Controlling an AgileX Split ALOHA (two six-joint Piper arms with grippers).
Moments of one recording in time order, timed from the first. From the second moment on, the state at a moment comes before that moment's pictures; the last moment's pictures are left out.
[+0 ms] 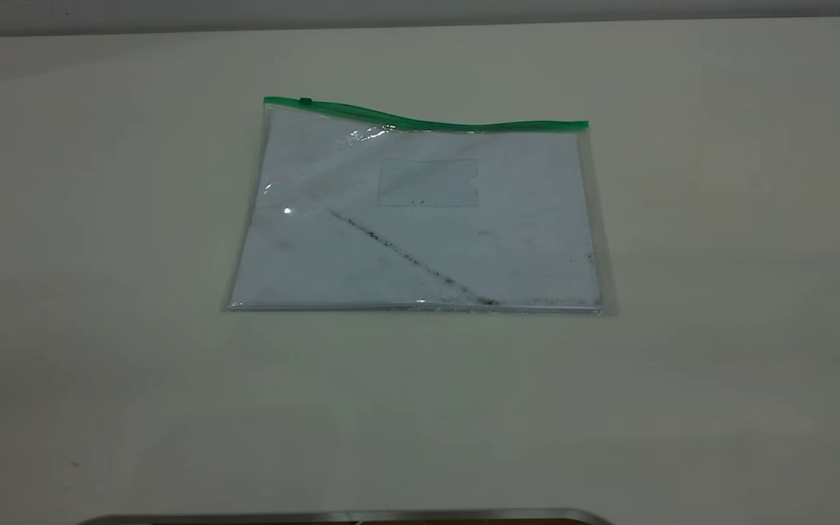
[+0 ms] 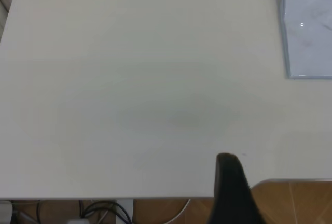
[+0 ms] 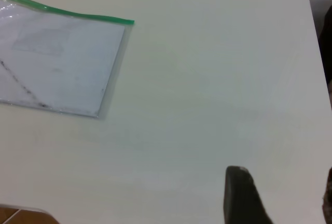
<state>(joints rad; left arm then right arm) 0.06 -0.02 -0.49 -0.04 1.14 0.05 0.04 -0.02 -0.48 0.05 1.13 -0.10</state>
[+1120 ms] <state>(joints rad) 0.06 0.12 -0.51 -0.04 1.10 0.00 0.04 0.11 -0.50 0.13 1.05 -0.14</state>
